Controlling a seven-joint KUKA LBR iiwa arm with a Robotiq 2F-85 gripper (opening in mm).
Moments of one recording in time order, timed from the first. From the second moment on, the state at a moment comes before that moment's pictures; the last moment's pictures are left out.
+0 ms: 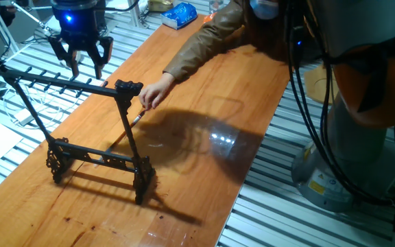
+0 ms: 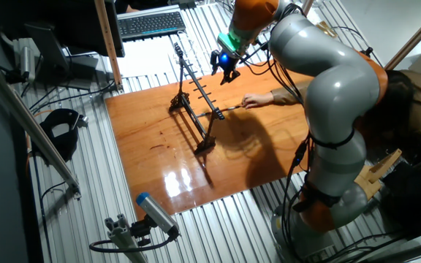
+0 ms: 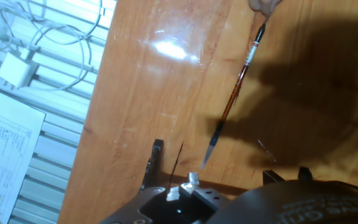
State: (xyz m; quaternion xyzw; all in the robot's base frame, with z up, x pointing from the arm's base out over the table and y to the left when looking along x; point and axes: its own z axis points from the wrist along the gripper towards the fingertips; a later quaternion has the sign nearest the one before) arm 0.608 0.153 0.272 -0.55 -0.83 -0.09 0.06
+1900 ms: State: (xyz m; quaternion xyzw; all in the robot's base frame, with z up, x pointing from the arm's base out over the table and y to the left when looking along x) arm 0.622 0.120 0.290 -0.51 -0.86 -0.08 0.06
